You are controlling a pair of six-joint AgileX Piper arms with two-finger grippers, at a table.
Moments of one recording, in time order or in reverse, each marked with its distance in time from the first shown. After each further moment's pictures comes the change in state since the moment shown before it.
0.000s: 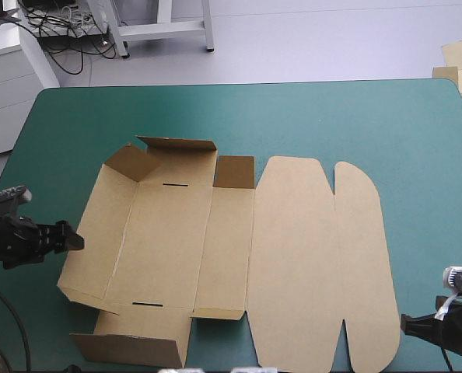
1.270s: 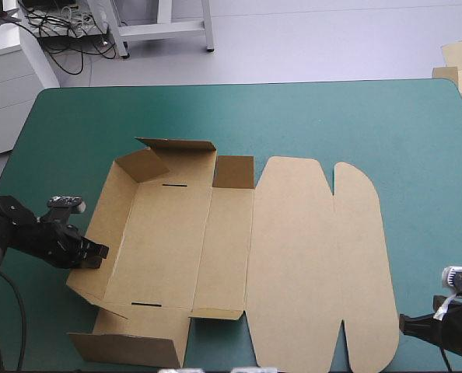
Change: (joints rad) left arm -0.263 0.082 0.112 0.049 -0.109 0.095; right arm 0.000 0.000 0.000 0.017 0.000 0.000
